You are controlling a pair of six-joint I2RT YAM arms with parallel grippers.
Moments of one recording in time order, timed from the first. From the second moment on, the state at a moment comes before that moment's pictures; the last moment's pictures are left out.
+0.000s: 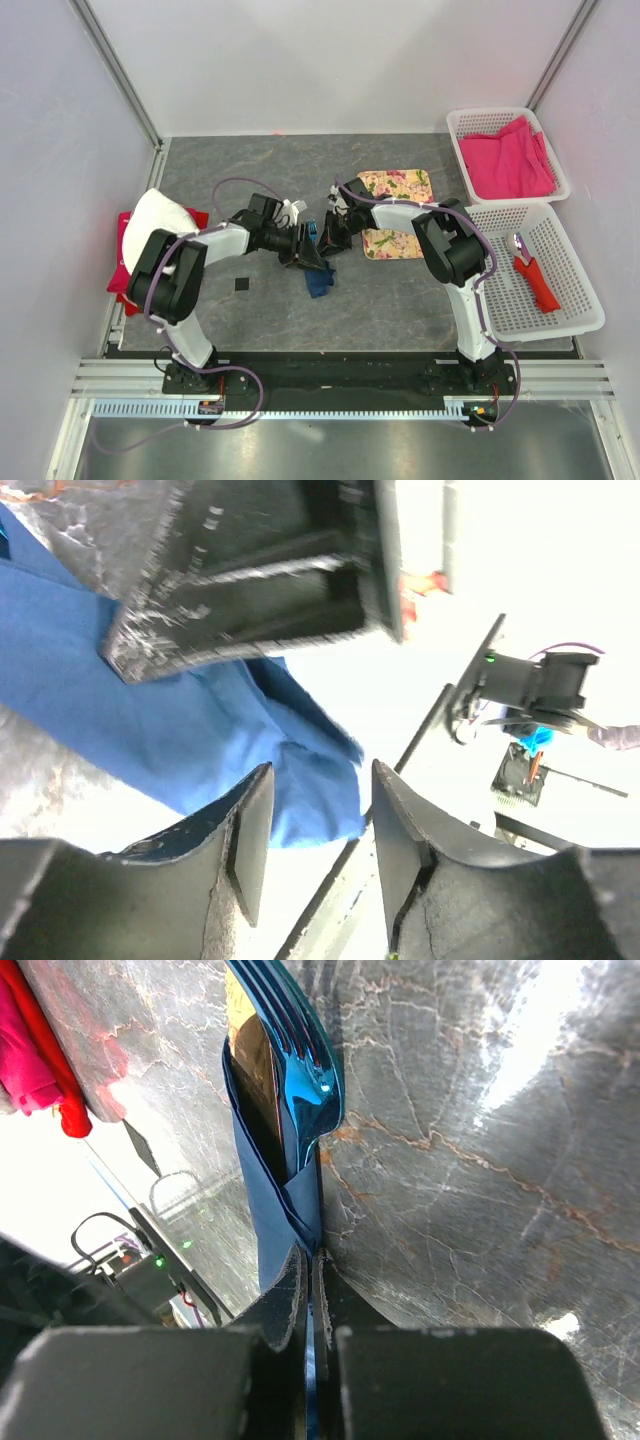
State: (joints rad) left arm -0.39 1.76 0.93 -0.15 0.85 -0.43; right arm 0.55 2.22 1.47 -0.31 -0.64 0.68
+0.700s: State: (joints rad) left arm -0.38 1.88 0.95 -0.25 0.81 -0.40; right arm 0.54 2.21 1.45 -0.28 -0.62 0.74
